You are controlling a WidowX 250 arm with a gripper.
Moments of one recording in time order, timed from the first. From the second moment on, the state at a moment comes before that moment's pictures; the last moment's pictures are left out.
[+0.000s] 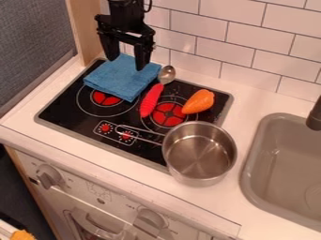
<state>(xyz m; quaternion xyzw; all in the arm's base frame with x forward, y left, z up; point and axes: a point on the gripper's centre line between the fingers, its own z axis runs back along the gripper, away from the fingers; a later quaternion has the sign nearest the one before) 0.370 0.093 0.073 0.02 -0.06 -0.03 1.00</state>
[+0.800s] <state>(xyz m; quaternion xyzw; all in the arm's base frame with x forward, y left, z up) 0.364 0.042 0.026 -0.04 -0.01 -0.09 1.00</state>
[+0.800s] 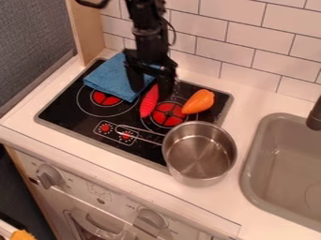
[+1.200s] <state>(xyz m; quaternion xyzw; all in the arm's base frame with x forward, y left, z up) 0.364 0.027 0.012 -0.04 0.01 -0.10 0.99</state>
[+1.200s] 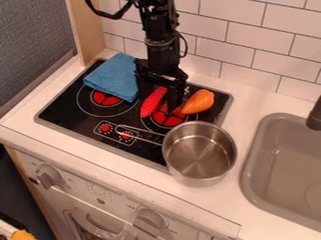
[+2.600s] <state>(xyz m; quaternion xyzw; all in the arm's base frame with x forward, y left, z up) 0.349 0.085 0.072 -0.02 -0.03 -0.07 1.00</state>
